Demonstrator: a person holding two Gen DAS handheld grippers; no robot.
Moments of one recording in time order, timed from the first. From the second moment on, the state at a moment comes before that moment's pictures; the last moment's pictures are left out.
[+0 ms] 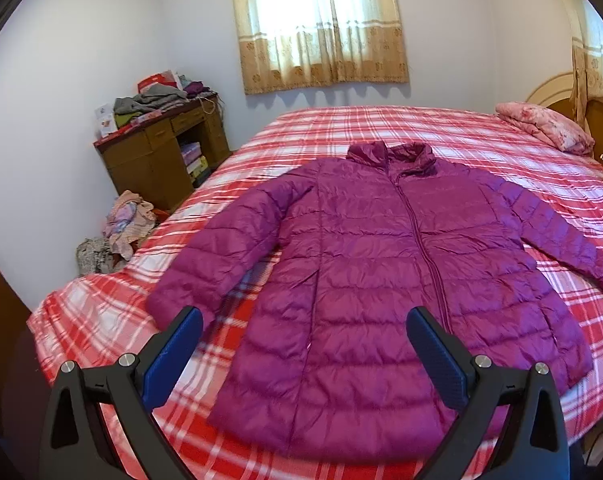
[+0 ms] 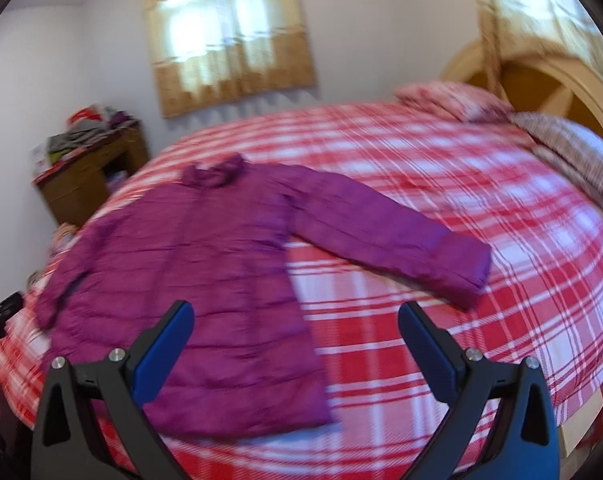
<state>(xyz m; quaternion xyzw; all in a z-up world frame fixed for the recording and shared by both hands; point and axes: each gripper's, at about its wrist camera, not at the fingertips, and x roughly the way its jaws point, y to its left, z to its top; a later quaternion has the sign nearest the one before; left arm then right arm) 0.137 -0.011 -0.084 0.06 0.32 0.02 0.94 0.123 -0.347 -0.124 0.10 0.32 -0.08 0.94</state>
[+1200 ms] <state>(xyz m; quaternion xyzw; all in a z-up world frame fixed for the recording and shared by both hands) 0.313 -0.002 -0.176 0.09 0.41 0.08 0.90 0.165 -0.544 -0.211 0.26 0.33 -0.26 0.87</state>
